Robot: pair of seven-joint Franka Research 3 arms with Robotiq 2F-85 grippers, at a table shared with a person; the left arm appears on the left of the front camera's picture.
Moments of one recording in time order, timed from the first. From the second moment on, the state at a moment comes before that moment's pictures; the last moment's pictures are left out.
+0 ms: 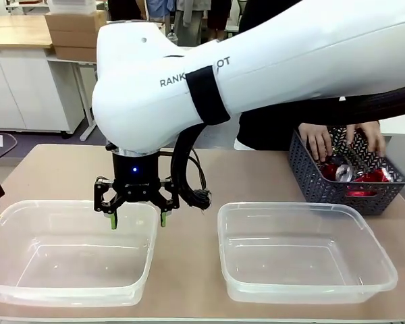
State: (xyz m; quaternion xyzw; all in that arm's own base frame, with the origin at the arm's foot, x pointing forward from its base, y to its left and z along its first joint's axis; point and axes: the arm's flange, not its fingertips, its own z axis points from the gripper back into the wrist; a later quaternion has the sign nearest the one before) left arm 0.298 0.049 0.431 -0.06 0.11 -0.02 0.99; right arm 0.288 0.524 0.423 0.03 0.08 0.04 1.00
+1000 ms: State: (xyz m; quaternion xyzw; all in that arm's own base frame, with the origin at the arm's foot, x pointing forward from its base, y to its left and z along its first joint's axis) left arm 0.309 0.039 0.367 -0.07 0.22 -0.06 0.97; right arm 0.295 0.509 0.363 0.01 0.18 -0.02 0.98
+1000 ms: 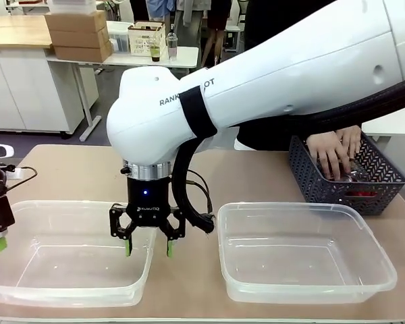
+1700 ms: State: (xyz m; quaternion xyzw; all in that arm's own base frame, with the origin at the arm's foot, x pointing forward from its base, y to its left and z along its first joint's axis) left arm 0.308 0.042 0.375 -0.10 0.20 -0.08 0.97; right arm 0.295 0.506 0.361 0.00 0.18 -0.02 0.98
